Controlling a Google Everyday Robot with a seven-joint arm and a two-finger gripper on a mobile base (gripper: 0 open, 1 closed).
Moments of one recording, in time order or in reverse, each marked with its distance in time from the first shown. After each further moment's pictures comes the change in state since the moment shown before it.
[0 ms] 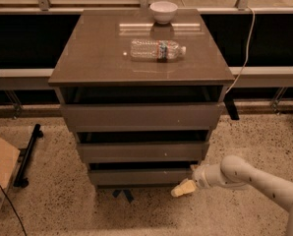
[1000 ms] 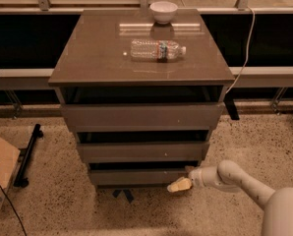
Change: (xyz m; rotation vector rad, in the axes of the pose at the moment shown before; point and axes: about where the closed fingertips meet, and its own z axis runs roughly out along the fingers) arm 0.016 -0.042 0.062 -0.073 -0.138 0.090
